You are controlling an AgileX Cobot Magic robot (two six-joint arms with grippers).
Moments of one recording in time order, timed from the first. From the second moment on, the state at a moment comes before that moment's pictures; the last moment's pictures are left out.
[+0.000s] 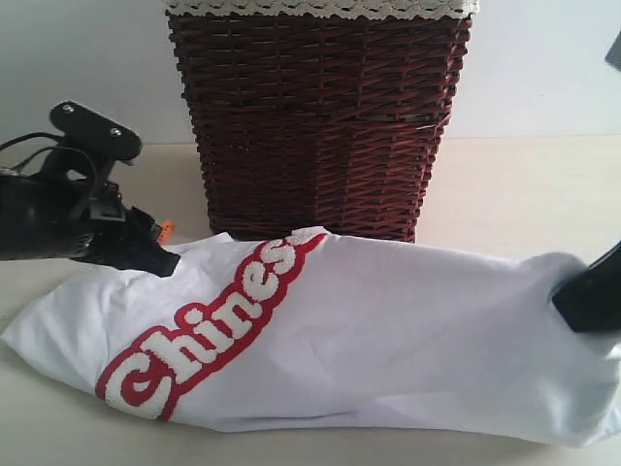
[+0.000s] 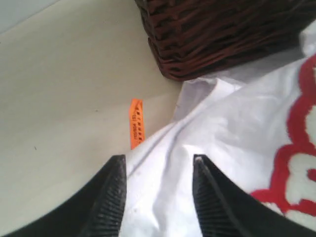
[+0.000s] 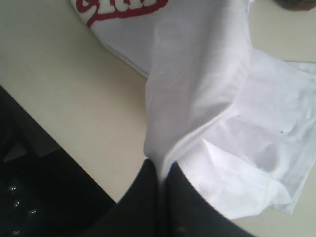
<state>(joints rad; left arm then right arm) -0.49 1.60 -0.77 -1.67 -0.16 1.83 0.25 0.96 -0.94 0.37 1.22 -0.34</state>
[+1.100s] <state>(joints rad) -0.49 2.06 -1.15 -1.74 -0.24 1.94 0.26 0.96 -0.87 0.44 1.23 -0.37</state>
